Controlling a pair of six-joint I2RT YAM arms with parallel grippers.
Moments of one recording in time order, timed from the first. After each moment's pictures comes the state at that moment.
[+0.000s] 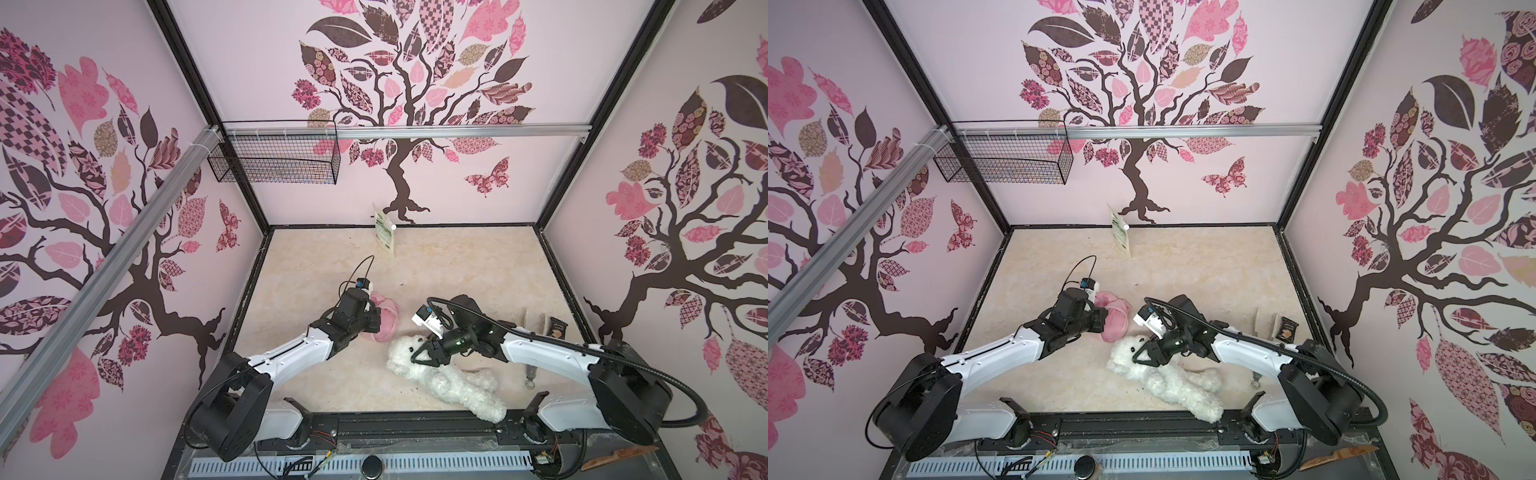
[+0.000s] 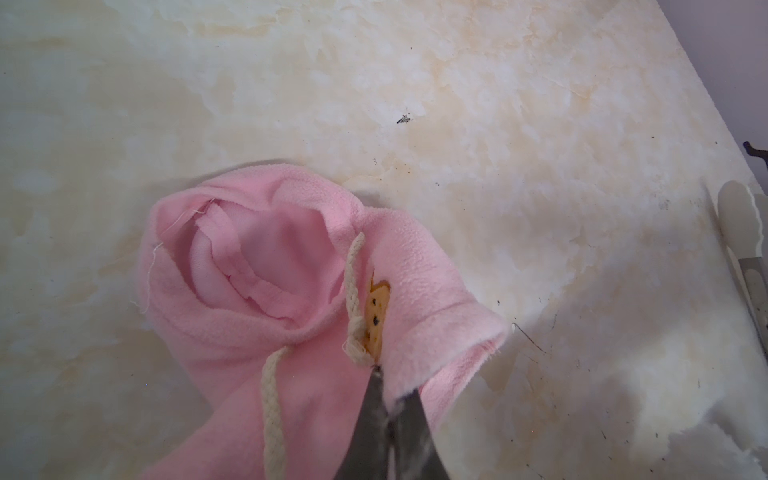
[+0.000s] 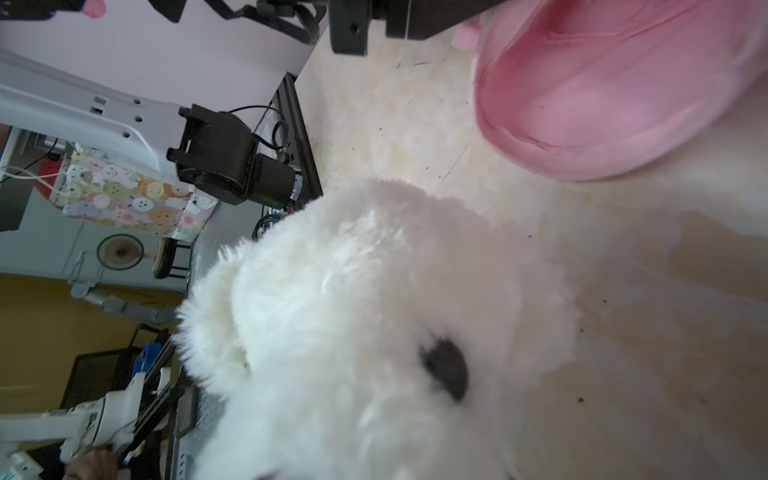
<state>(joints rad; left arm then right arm) -0.58 1.33 0.64 -0.03 0.02 -0.42 0.72 1.40 0.66 -0.03 -0.86 0.24</state>
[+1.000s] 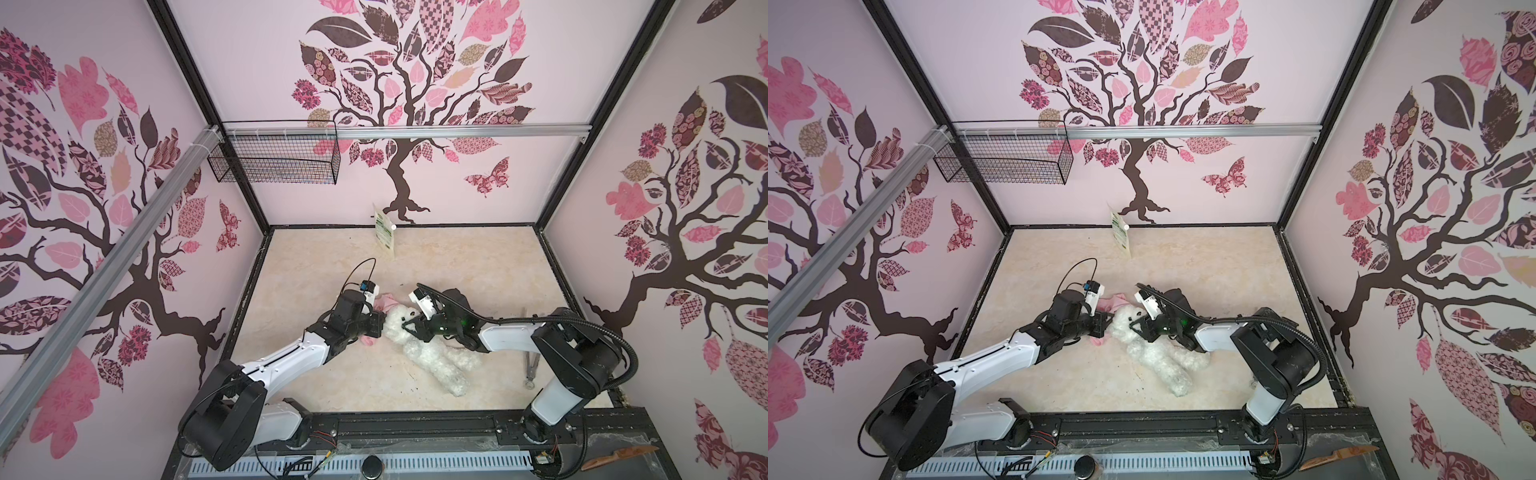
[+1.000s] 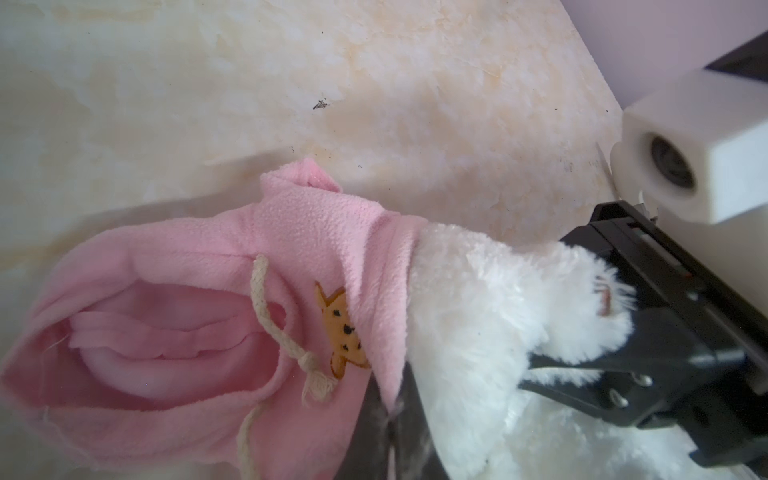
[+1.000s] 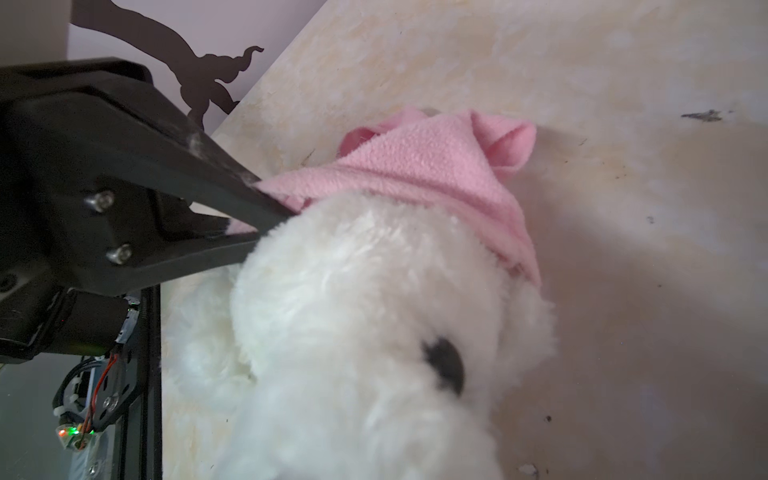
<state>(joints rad) -0.58 1.29 0.60 0.01 0.21 -0.38 0.70 1.67 0.66 0.46 -0.46 0.28</state>
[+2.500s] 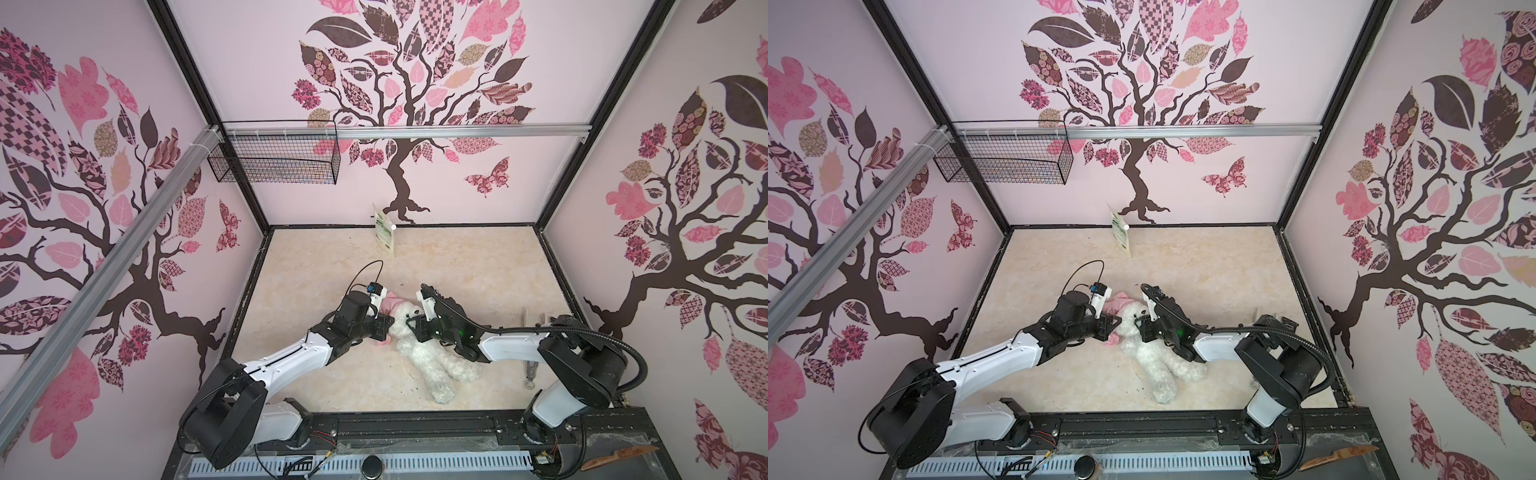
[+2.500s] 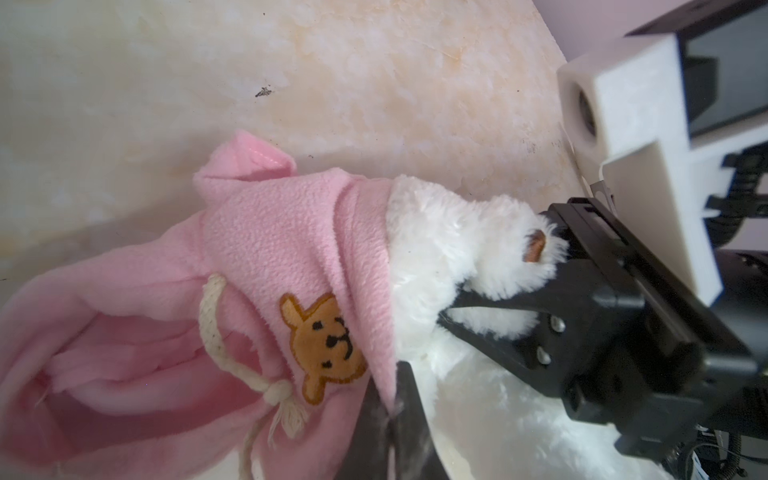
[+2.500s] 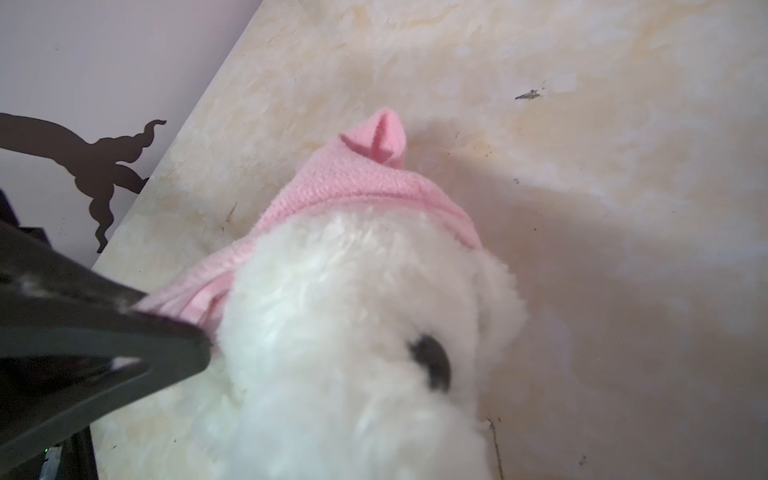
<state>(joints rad) -0.63 1.29 0.61 0.01 0.25 -0.39 0.78 1.62 0.62 0.45 -0.09 0.53</state>
